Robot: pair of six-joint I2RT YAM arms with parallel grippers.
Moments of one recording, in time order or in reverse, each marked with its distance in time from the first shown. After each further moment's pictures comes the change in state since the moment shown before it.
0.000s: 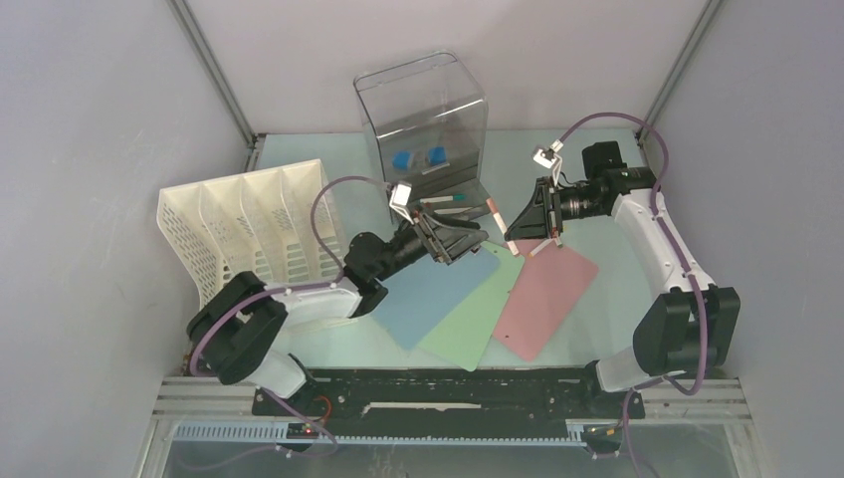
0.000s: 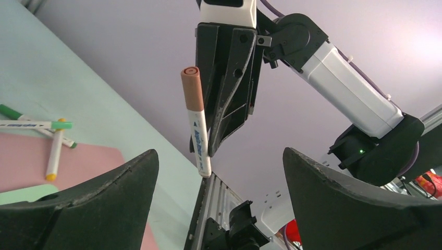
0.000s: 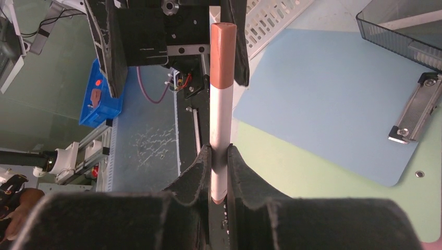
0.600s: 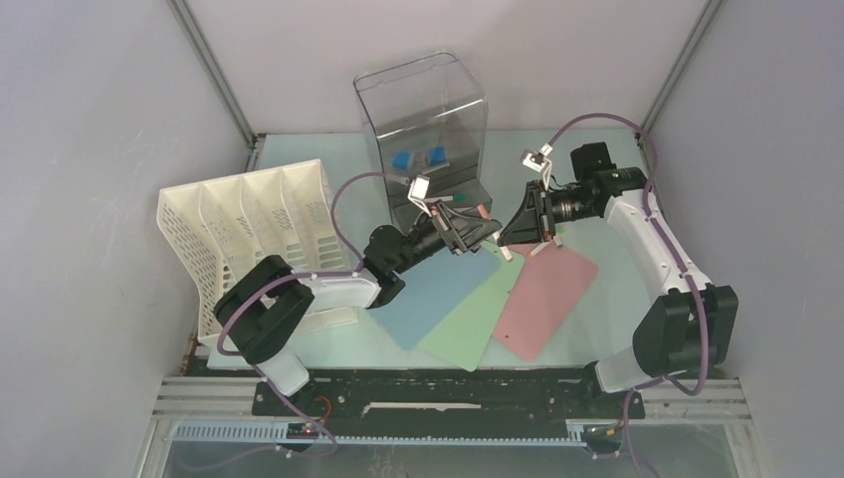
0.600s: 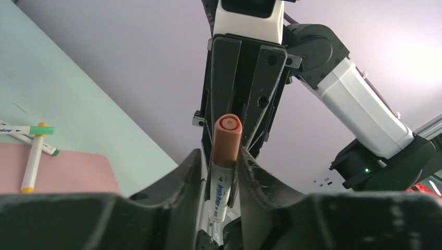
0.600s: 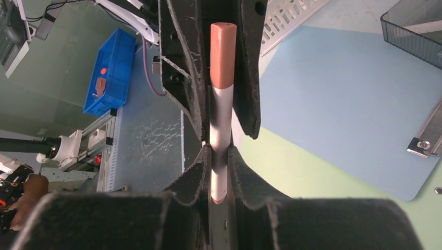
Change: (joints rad) left arm -0.037 0.165 0.130 0.046 -0.027 -0.063; right arm 0.060 0.000 0.000 -0.002 -0.004 -0.011
